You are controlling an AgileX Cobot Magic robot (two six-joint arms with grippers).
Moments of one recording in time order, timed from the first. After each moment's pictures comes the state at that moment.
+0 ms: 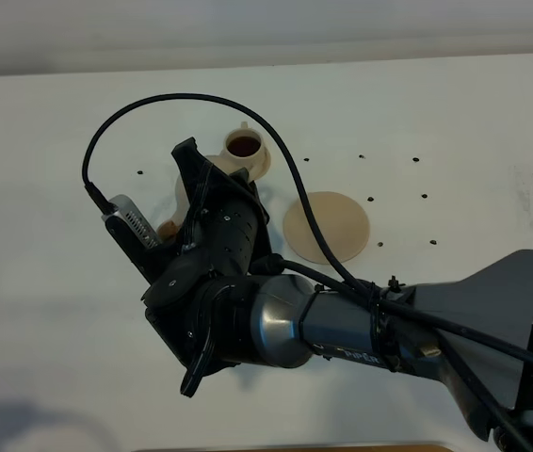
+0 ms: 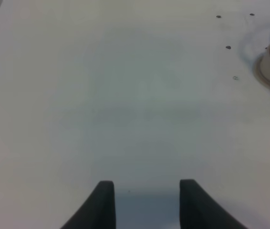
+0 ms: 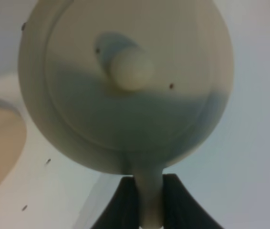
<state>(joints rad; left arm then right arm) -0.04 0.00 -0.46 0.07 1.06 -0.09 1.11 2.20 -1.52 -1.36 1.07 -0.01</state>
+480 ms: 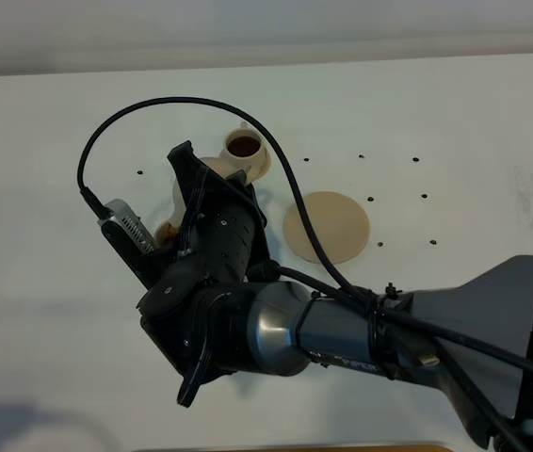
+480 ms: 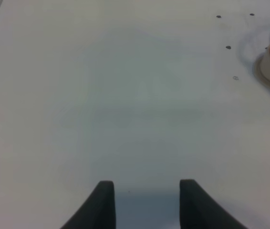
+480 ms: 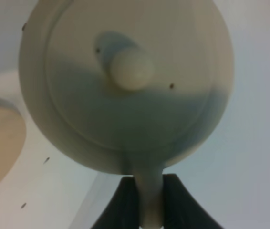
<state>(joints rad) -0.04 0.00 -0.46 0.07 1.06 -0.09 1.13 2.20 -1.52 -1.36 1.08 -0.01</state>
